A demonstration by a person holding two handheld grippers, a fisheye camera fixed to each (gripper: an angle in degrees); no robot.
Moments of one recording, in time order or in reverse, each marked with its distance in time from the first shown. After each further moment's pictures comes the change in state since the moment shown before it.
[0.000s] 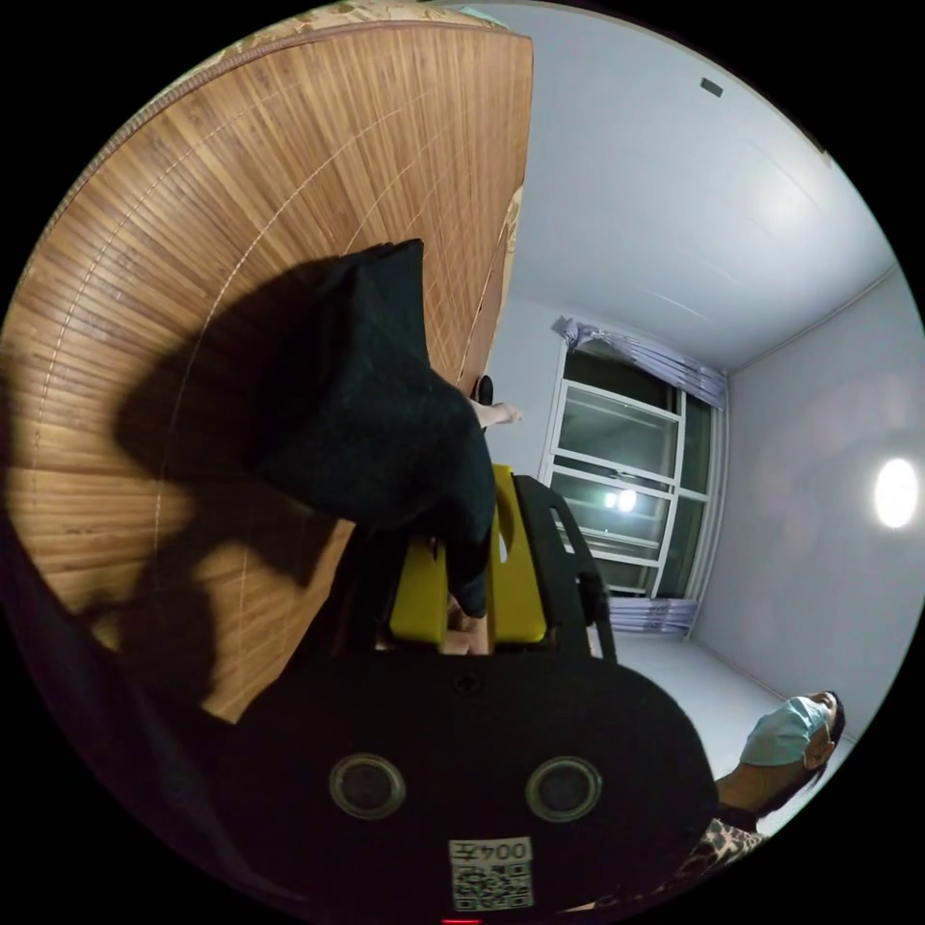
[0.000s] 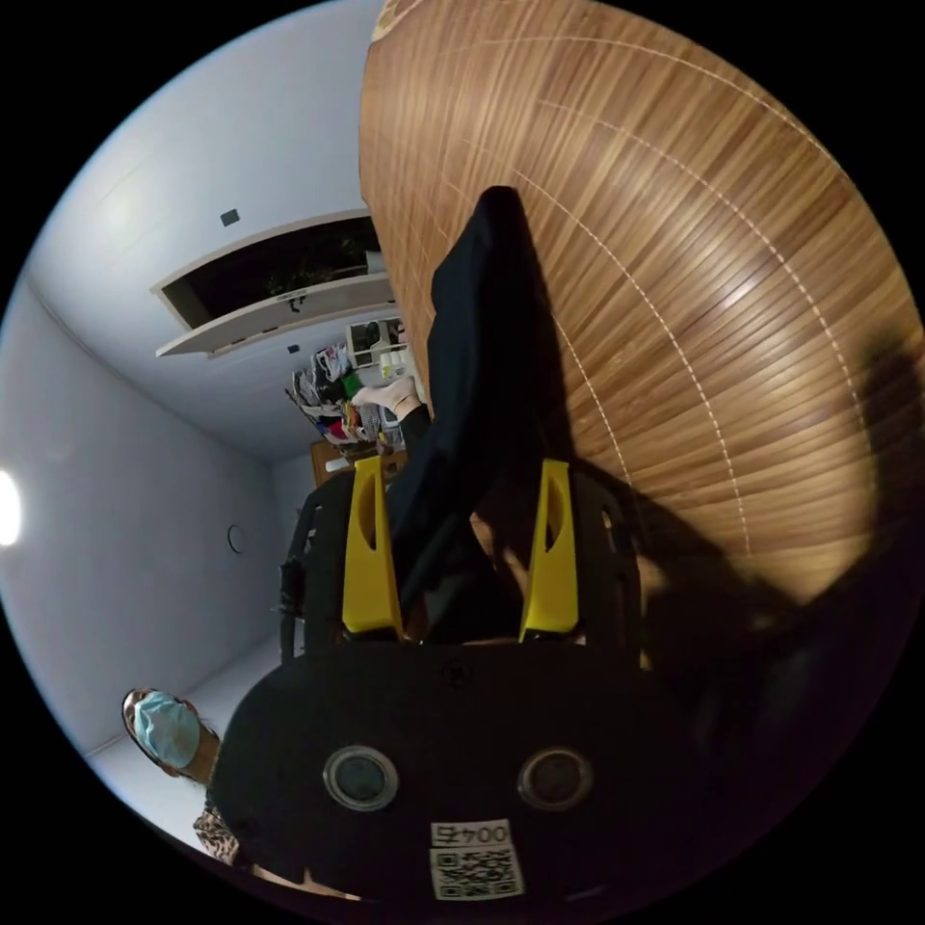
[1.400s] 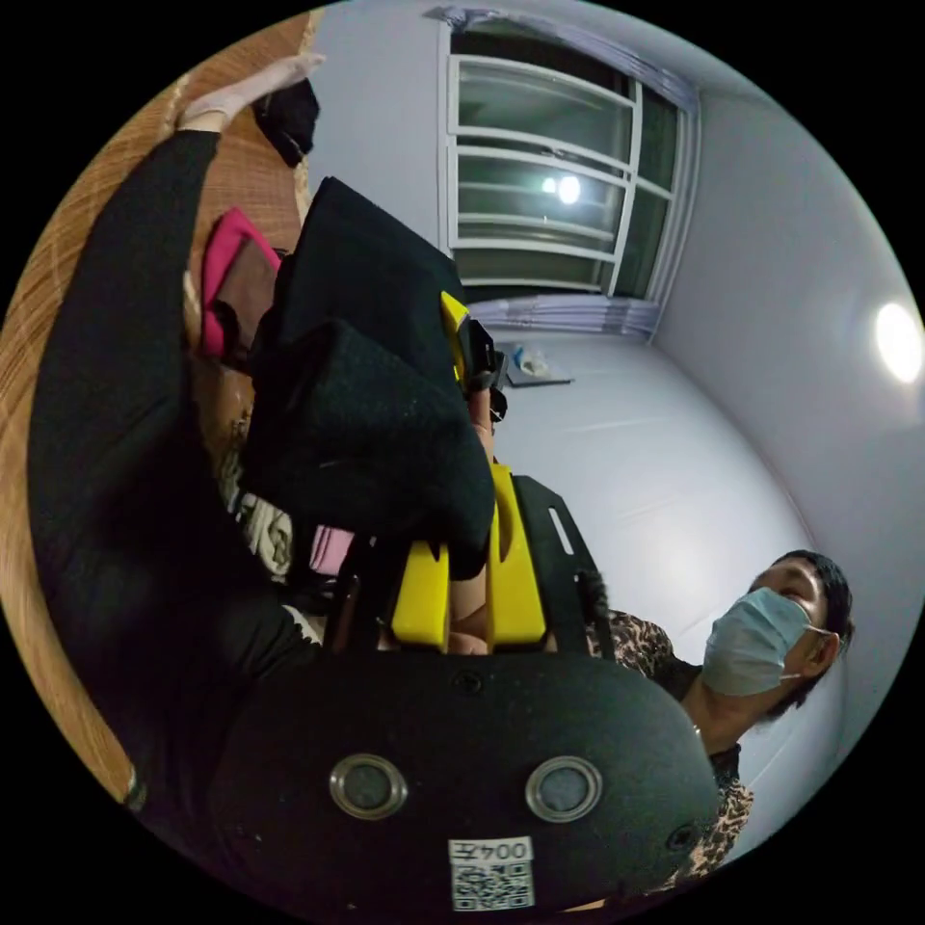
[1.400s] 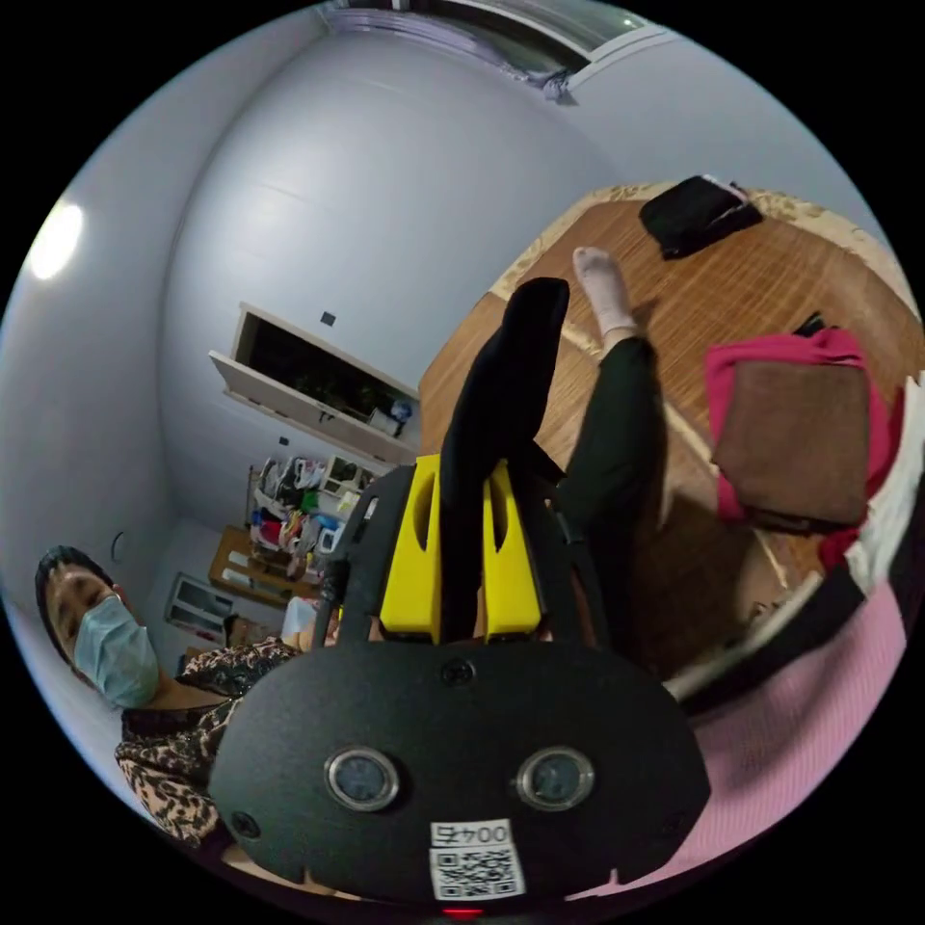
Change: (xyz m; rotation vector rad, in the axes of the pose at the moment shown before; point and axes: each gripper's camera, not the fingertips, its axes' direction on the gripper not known) left arm 0.133 0.239 0.419 -1.008 0.181 0.363; right arm -0.148 0.643 -0.469 0.725 0.351 -0.380
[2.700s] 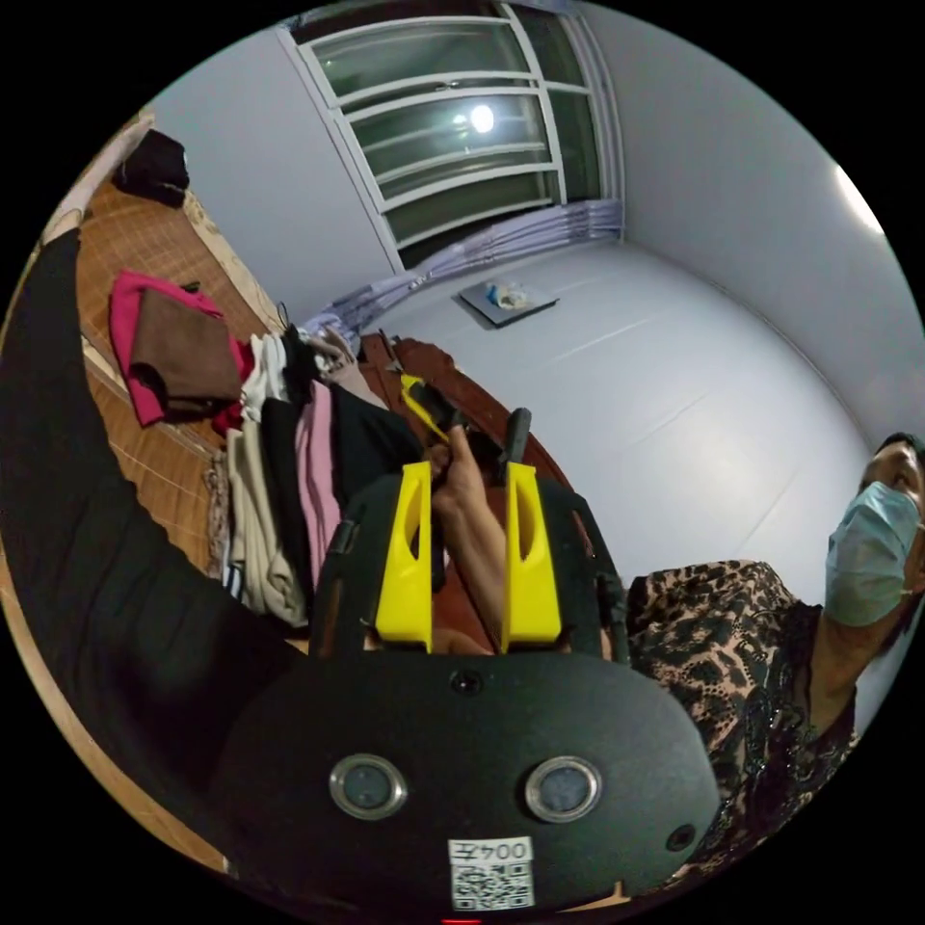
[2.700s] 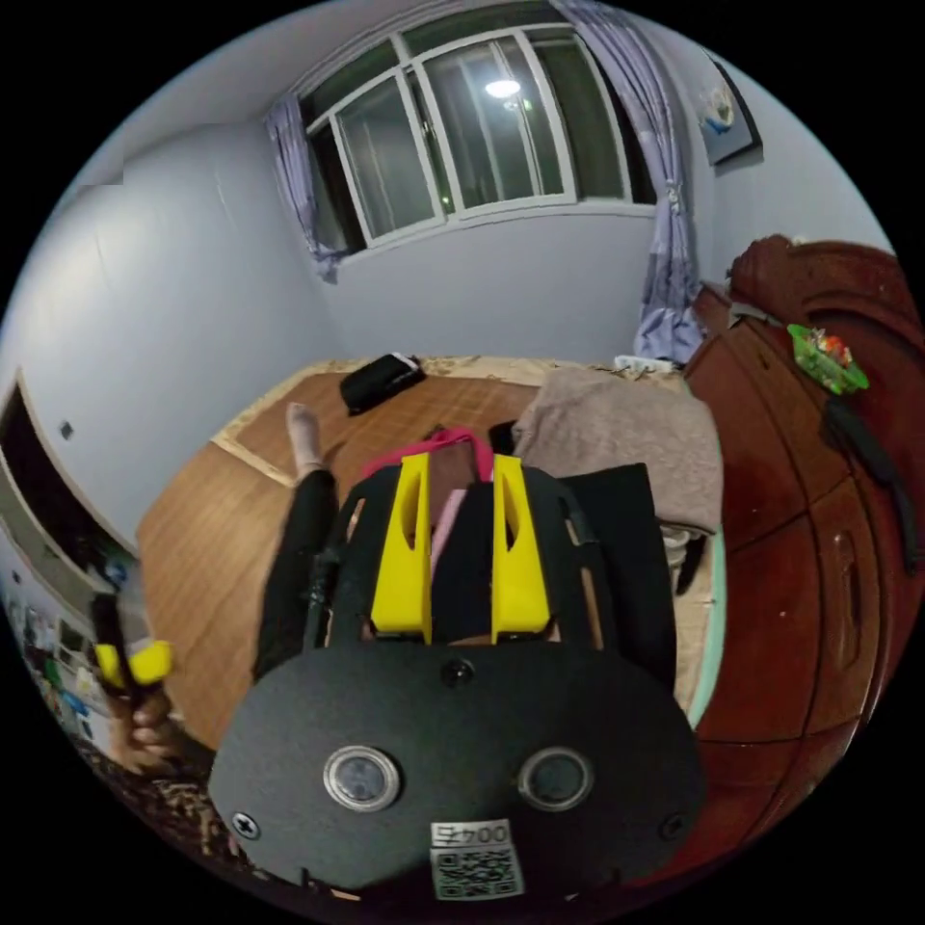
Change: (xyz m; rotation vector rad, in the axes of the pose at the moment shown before) left arm -0.052 -0.076 0.144 -0.023 -0.122 0.293; right arm -0.001 0.269 -0.314 0.498 1.012 0.181
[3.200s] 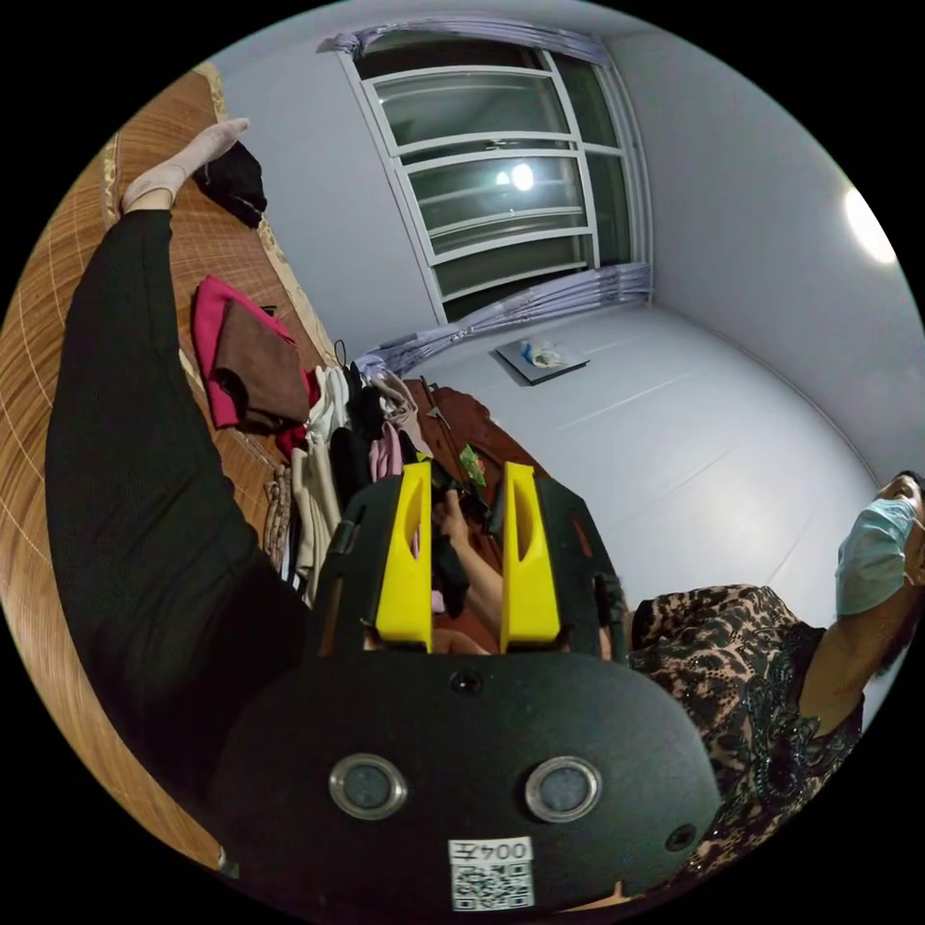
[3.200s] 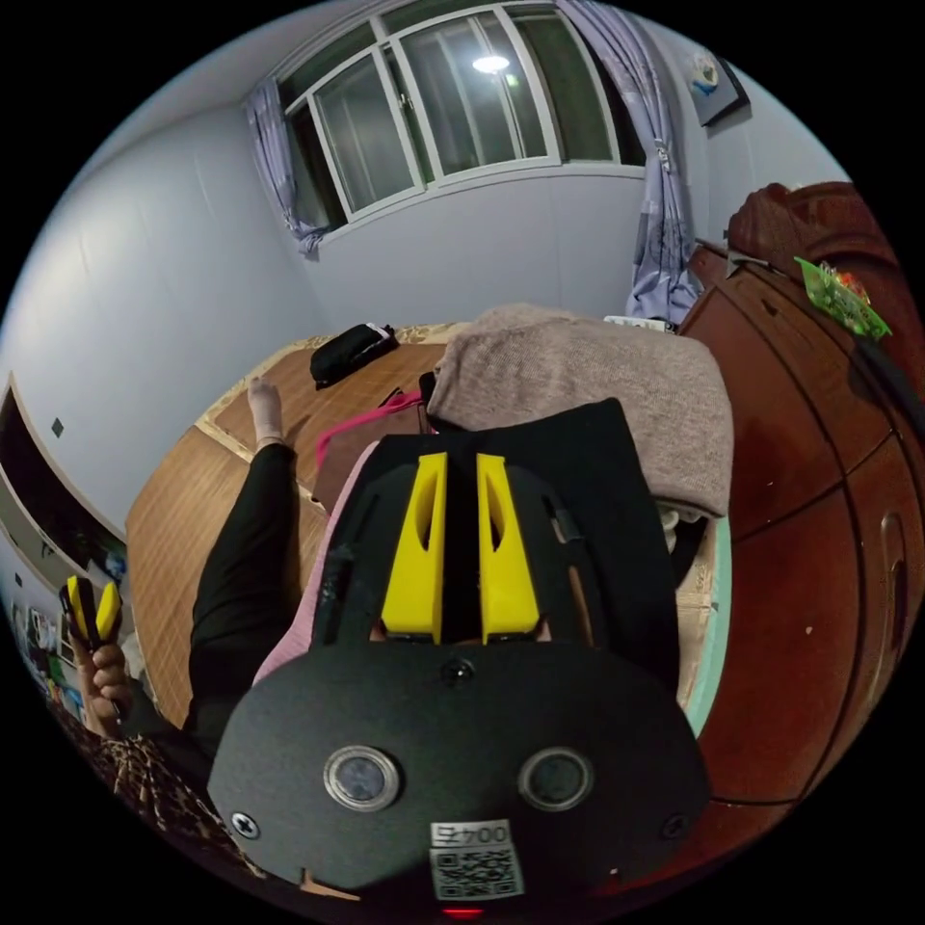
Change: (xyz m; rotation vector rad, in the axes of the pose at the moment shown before) left arm -0.069 -0.026 -0.010 0.127 -0.043 -0.080; right arm 0.123 0.017 0.036 -0.027 -0.069 0.007
